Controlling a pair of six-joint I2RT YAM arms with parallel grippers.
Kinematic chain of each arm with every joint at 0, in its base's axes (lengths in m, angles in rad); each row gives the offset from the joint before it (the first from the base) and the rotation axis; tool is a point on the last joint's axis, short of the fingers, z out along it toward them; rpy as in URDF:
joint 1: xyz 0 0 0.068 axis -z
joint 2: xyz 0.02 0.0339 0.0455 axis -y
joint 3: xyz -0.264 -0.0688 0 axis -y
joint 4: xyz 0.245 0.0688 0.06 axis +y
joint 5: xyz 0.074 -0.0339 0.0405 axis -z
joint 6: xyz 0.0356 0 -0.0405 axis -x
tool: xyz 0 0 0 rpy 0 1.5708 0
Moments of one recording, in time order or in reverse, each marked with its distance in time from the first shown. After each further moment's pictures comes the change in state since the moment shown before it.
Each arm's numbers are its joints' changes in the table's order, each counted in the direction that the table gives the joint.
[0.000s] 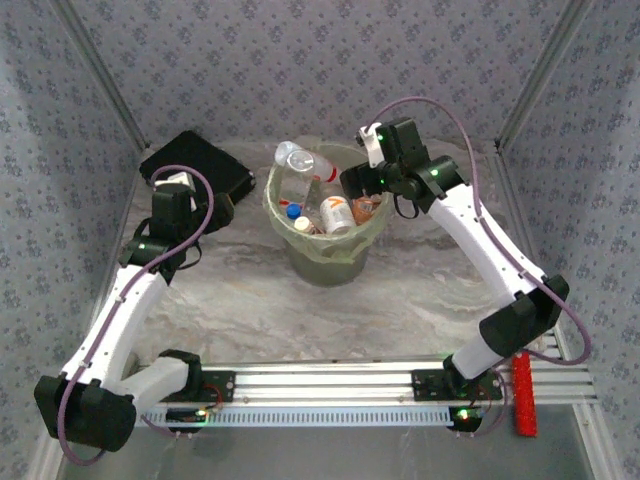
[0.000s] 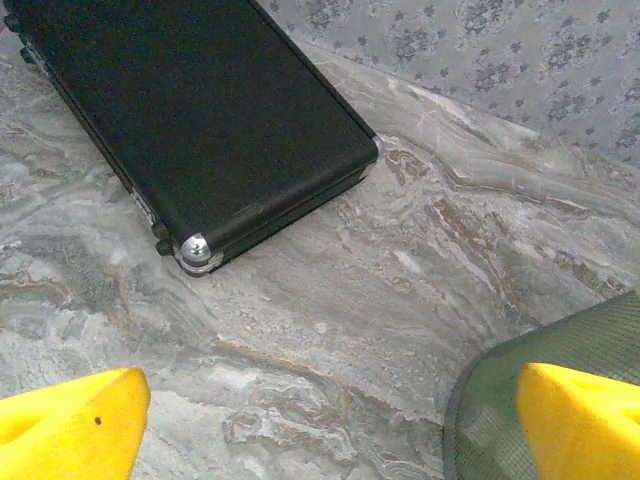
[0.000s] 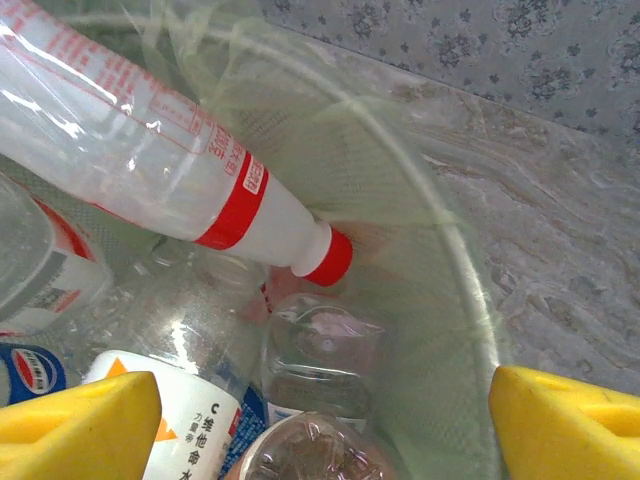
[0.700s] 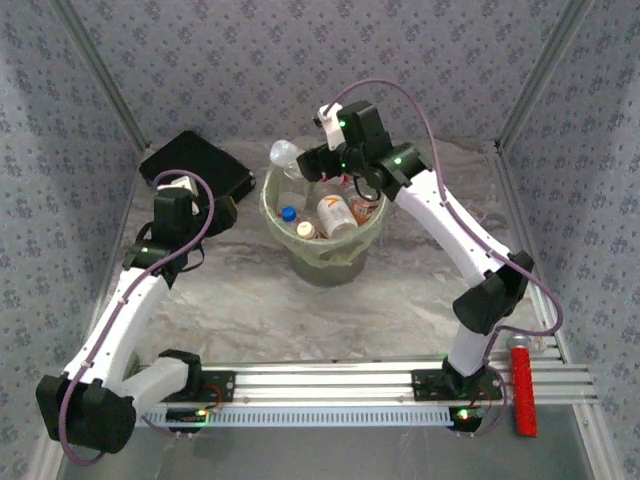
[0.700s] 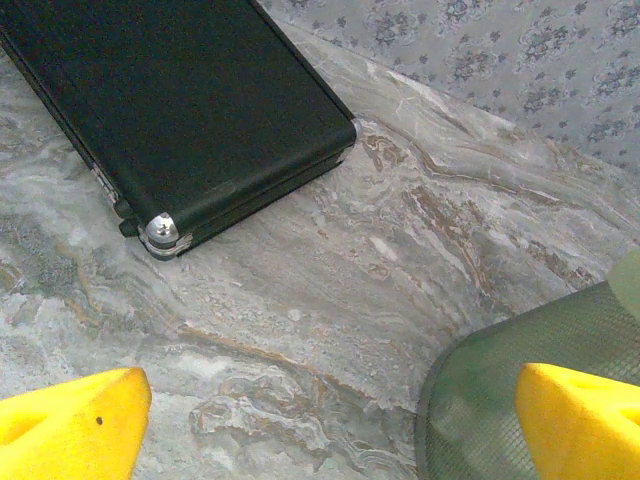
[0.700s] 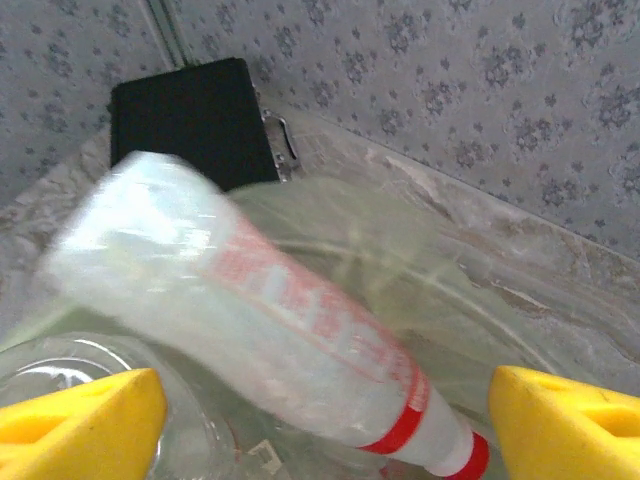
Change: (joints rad) left arm -0.002 0.011 -0.052 -0.045 0.057 0.041; right arm -0.132 -0.203 0.213 -0.138 -0.005 -0.004
